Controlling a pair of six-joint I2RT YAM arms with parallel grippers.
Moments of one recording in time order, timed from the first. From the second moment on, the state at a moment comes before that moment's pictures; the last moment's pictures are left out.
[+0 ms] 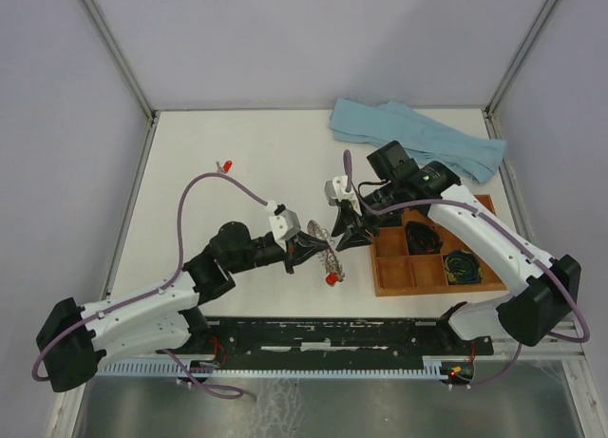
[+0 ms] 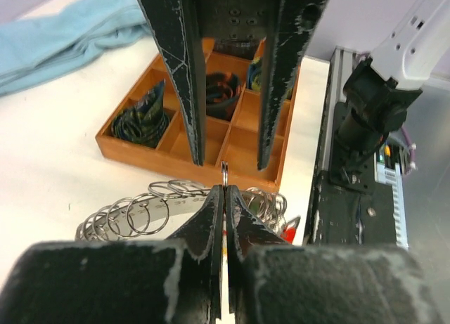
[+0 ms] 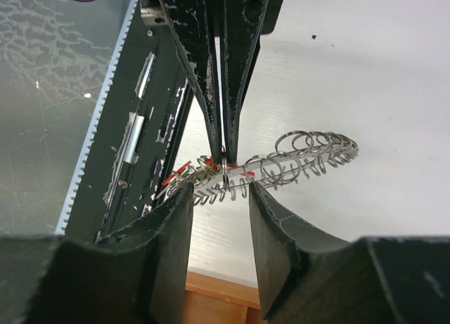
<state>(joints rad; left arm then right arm) -0.93 0.93 0.44 0.51 0.34 -0.07 0.62 1.39 1.32 -0.98 -0.98 -0.85</state>
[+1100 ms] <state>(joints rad) -0.93 1.19 1.21 -0.58 0.35 0.02 0.58 1.31 1.18 -0.68 -1.17 -0.62</state>
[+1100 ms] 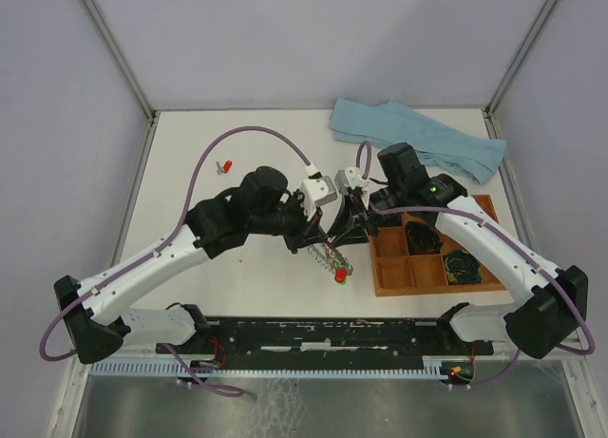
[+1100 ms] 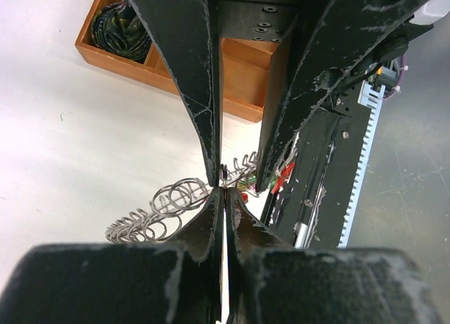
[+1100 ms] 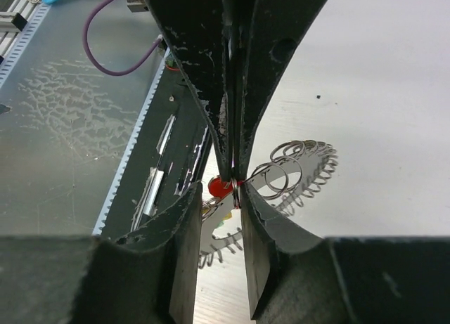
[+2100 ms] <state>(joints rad) -0.91 0.76 0.83 -0.17 0.35 -0.11 0.58 1.31 1.18 -0.76 -1.23 -0.70</state>
